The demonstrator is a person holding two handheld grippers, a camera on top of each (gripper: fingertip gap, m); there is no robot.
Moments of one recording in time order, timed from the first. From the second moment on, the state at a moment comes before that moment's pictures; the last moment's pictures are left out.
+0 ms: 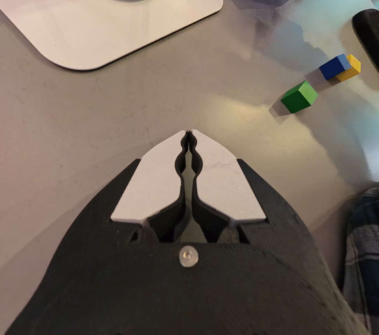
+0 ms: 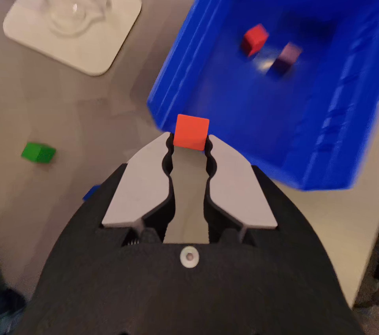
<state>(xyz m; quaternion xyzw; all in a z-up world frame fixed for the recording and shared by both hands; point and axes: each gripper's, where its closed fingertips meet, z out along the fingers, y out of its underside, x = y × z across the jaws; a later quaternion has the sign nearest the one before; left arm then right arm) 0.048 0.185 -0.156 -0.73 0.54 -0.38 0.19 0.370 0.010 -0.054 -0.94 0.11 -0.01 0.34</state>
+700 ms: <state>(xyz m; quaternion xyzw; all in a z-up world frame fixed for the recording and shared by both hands) 0.047 0.185 -0.155 -0.73 0.54 -0.38 0.19 0.409 0.067 -0.070 -0.94 0.04 0.02 0.33</state>
